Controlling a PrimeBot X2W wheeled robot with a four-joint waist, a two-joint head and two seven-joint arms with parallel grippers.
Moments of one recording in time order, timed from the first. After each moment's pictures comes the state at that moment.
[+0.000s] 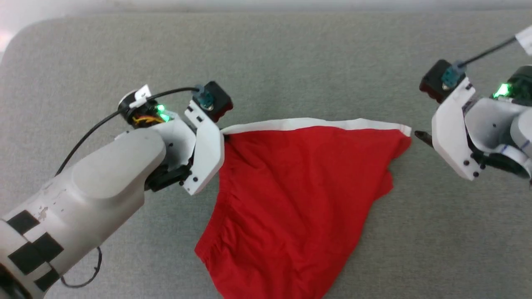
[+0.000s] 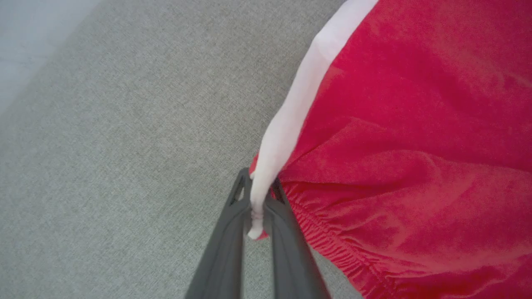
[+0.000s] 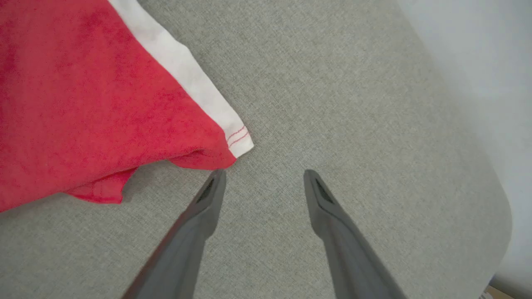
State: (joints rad) left arm -1.08 0.56 -1.28 0.41 -0.88 -0.12 0.40; right arm -1.00 -0.76 1.04 0.26 0.76 0.13 0.68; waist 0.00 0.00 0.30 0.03
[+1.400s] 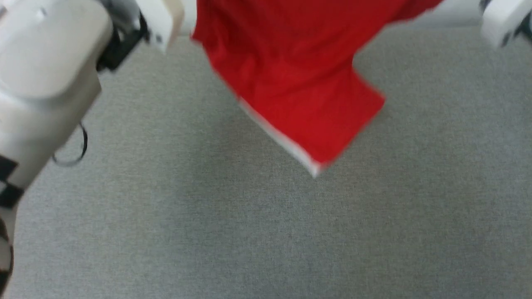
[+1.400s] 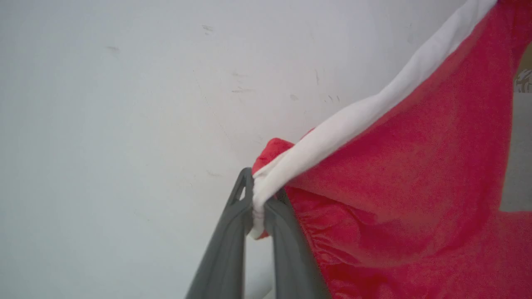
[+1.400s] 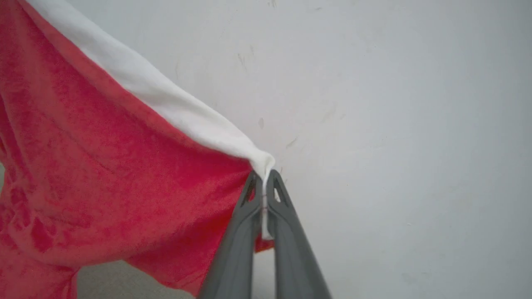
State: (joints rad) left arm -1.40 0.53 -1.13 0.59 -0.74 -0.03 -0.08; right arm -1.33 -0.63 1.00 0.64 0.64 0.13 -0.16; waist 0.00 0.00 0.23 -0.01
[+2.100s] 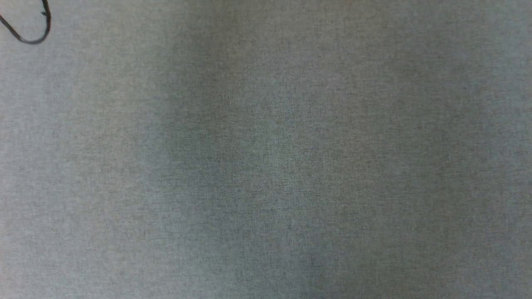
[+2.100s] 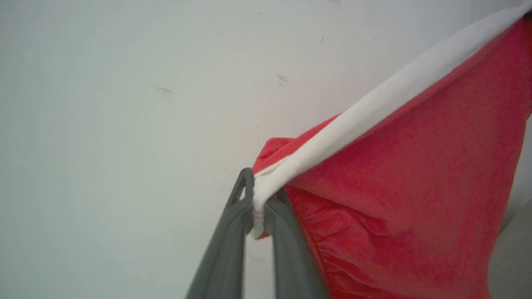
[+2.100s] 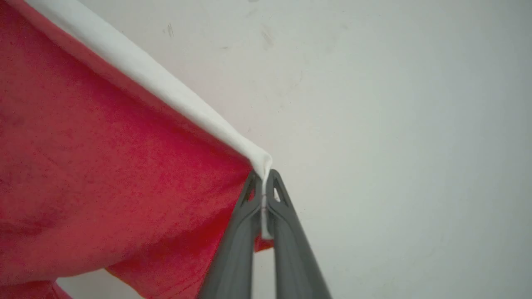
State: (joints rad) left arm -1.81 0.43 -1.01 0.79 -0.72 -0.01 -0.19; right arm -1.72 -0.51 0.67 0.83 0.24 0.13 -0.24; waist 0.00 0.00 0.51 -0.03
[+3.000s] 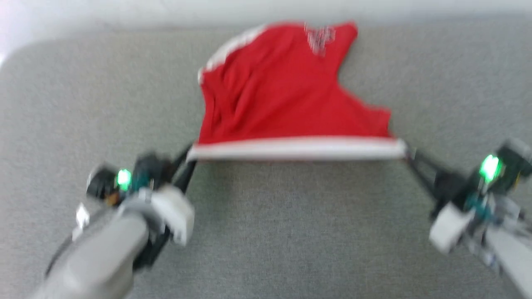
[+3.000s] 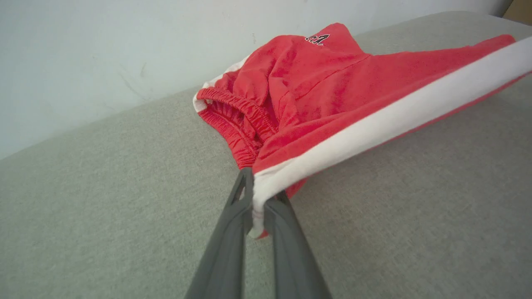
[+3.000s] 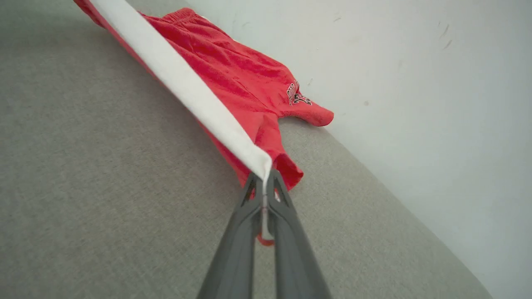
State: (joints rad) left arm -0.65 0.56 -0.97 0.42 -0.73 0.15 -0.26; right arm -0.44 -0.59 0.56 0.29 0.12 0.13 -0.26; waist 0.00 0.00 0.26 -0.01
